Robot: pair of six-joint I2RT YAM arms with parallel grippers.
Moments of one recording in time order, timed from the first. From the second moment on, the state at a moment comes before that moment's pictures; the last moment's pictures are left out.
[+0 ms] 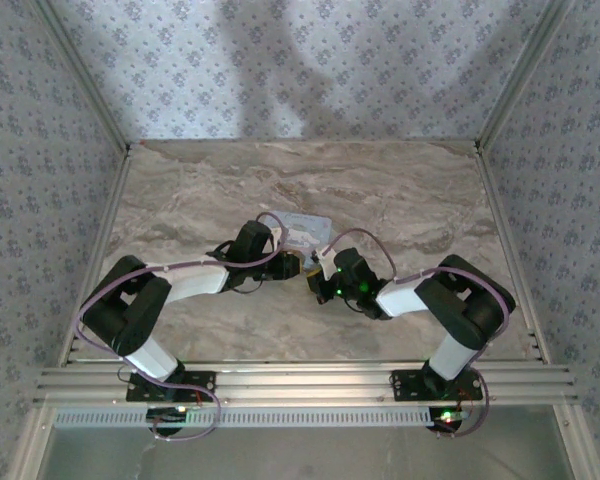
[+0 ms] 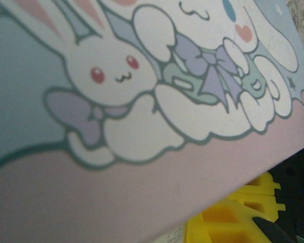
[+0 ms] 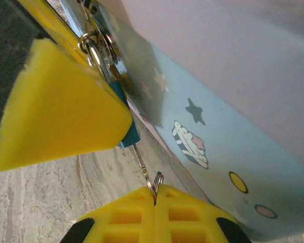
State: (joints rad) left arm -0.68 1.60 0.74 0.09 0.35 -0.67; right arm 0.75 1.66 0.49 0.58 -0.18 0.20
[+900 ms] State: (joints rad) left arm -0.67 1.60 0.74 0.09 0.35 -0.68; right arm 0.74 1.69 0.46 0.68 -0.21 0.23
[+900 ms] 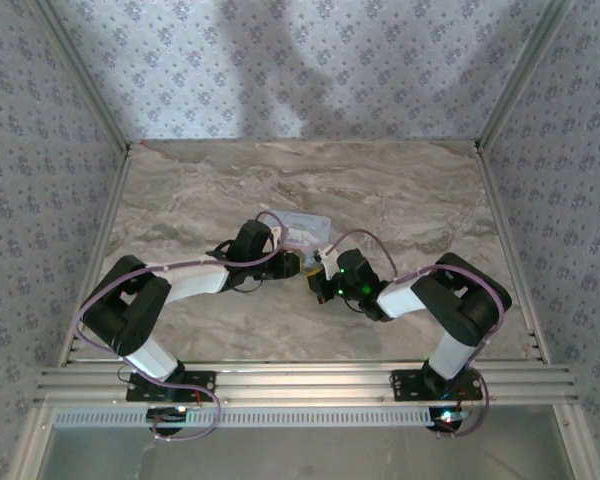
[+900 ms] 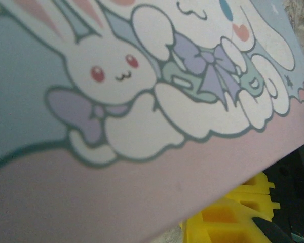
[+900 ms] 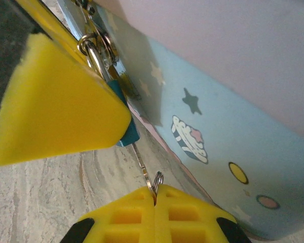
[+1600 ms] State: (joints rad) left arm -0.68 1.60 0.76 0.08 0.37 -0.68; right arm 0.73 1.69 0.44 0.73 -0.22 0.23
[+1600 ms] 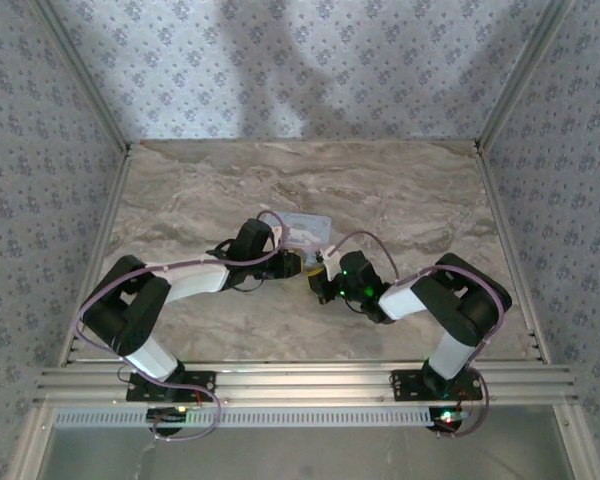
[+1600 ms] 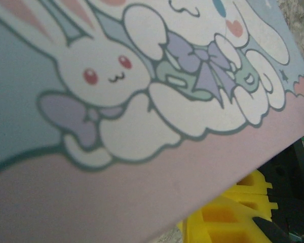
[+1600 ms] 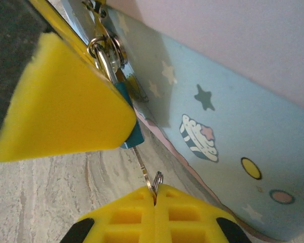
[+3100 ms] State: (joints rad) left arm -0.67 1.60 0.78 0.05 0.37 -0.68; right arm 0.72 1.72 0.48 0.73 -0.18 0.12
